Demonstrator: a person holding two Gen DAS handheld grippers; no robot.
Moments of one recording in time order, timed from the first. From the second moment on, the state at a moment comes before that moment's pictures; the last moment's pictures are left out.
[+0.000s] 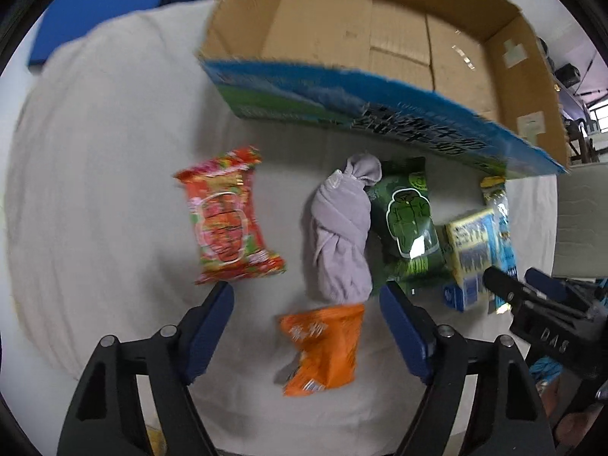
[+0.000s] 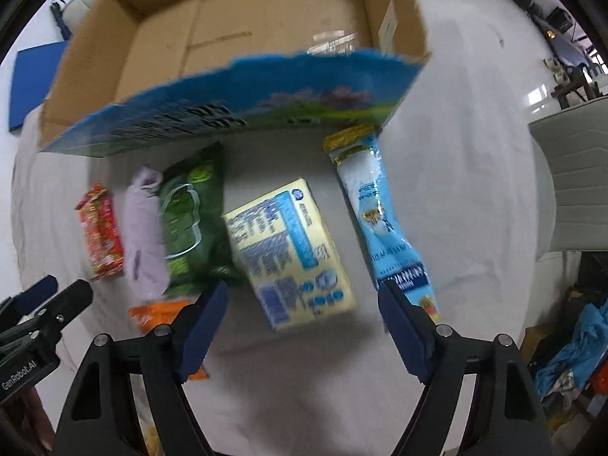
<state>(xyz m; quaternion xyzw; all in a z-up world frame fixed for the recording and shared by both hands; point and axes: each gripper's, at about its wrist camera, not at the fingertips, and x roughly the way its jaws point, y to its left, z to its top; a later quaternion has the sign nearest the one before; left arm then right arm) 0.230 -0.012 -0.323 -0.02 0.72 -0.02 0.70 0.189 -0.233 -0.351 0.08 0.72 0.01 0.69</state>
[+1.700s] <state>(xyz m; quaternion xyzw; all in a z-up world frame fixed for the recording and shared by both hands) 0.205 -0.030 -0.142 -0.08 0.61 -0.08 0.78 0.181 -0.240 -0.165 0.14 0.63 0.12 0.76</state>
